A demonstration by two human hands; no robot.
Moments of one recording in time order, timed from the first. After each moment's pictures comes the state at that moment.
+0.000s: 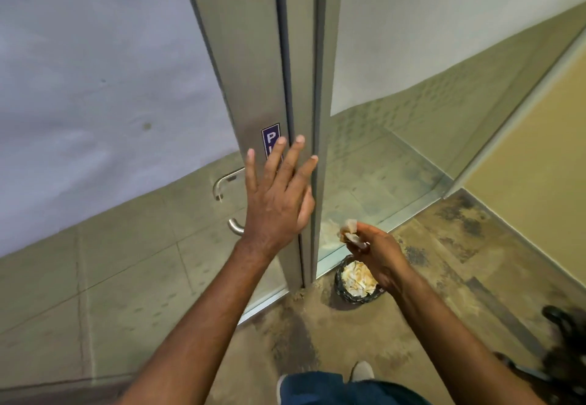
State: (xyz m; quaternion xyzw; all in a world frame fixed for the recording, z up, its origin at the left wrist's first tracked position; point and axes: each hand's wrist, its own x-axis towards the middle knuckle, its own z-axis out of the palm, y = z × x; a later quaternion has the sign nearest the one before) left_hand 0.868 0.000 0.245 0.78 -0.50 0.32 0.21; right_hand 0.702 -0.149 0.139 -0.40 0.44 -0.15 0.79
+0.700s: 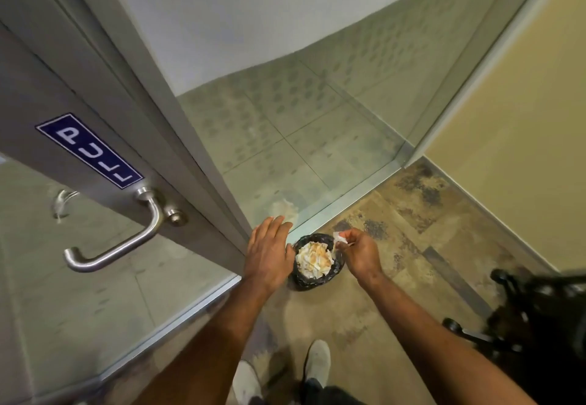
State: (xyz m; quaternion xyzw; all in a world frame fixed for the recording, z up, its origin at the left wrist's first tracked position) left_hand 0.769 -0.137 0.043 0.88 -0.43 -0.16 0.13; right_hand 0.621 -0.295 0.003 -0.68 0.53 -0.09 0.50
